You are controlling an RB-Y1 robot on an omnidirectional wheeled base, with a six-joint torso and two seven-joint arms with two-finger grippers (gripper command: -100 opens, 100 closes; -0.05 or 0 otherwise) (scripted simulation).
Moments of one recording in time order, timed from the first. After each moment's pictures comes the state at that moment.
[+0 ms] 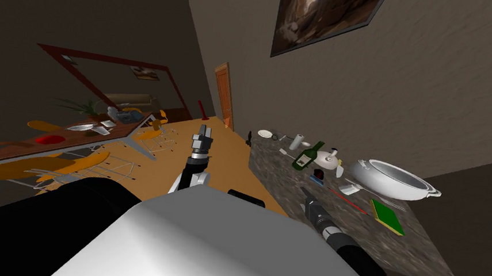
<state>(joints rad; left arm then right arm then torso) 0.54 -0.02 0.03 -2.34 -0.06 -0.49 0.02 0.99 -0.82 0.00 -2.41 -0.16 0.33 -0.35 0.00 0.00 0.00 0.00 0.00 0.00</state>
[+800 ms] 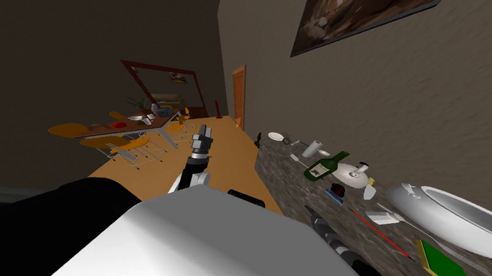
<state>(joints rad) 0.54 -0.02 0.03 -2.34 -0.06 -0.49 0.02 1.10 -0.99 0.00 -2.43 -0.18 0.54 -0.40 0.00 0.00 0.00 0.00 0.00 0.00</state>
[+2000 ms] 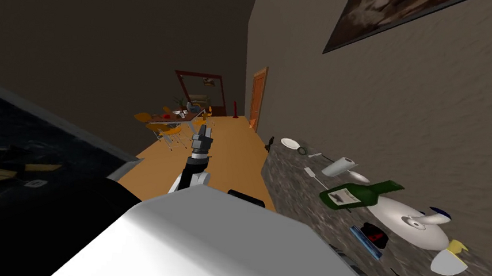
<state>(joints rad) 0.54 -0.02 0.03 -2.34 -0.06 -0.49 0.02 1.26 -1.25 -0.03 -2.43 -0.20 0.84 -0.46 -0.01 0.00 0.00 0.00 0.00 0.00</state>
